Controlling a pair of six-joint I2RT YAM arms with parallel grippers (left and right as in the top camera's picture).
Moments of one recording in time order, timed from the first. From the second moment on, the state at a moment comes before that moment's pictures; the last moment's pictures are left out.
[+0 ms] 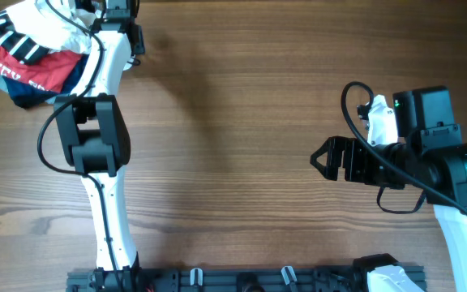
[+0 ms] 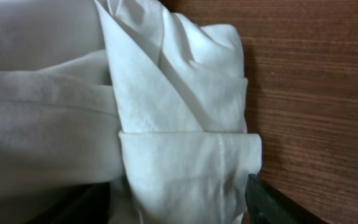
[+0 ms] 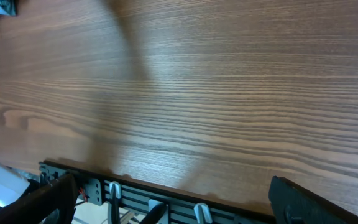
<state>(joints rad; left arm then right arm) -0.01 2.47 2.12 -0.68 -0.39 -0.06 0.16 1.14 1.40 -1.45 -0.35 0.28</state>
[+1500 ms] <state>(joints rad) 0.02 2.14 2.14 -0.70 -0.31 -0.14 0.16 1.14 1.40 -1.46 -0.35 0.28</state>
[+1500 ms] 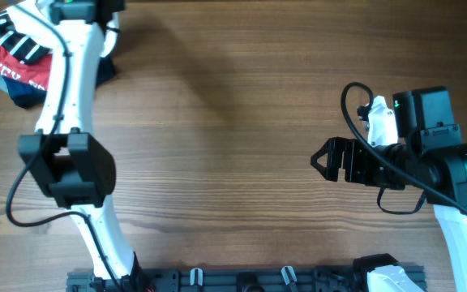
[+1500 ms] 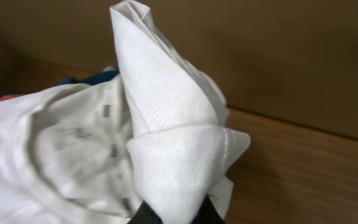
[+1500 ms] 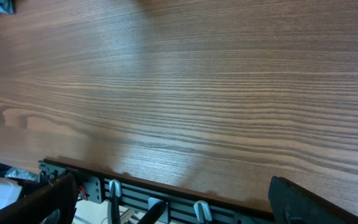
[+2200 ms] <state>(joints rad) 0.42 2.14 2.14 -0.80 -0.23 -0.33 0.16 1.14 1.40 -1.48 -0.35 0.29</state>
